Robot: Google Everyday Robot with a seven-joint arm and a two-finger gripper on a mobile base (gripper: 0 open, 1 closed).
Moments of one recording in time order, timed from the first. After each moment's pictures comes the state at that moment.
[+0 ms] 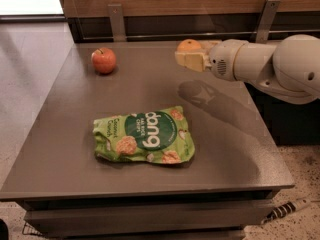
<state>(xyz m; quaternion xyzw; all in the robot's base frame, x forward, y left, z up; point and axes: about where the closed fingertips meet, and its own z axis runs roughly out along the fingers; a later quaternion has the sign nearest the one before) 0.641 -0.092 0.929 -0.29 0.73 0.23 0.57</state>
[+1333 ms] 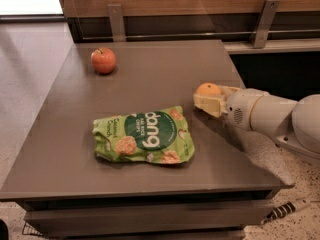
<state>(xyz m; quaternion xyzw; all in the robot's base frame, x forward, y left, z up) 0.564 -0.137 0.851 -0.21 0.79 0.20 0.54</state>
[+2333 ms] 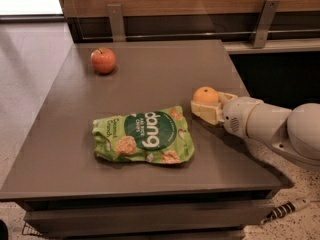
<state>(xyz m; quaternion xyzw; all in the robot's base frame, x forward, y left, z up) 0.557 -0.128 0.826 -0.24 0.78 0.22 0.53</state>
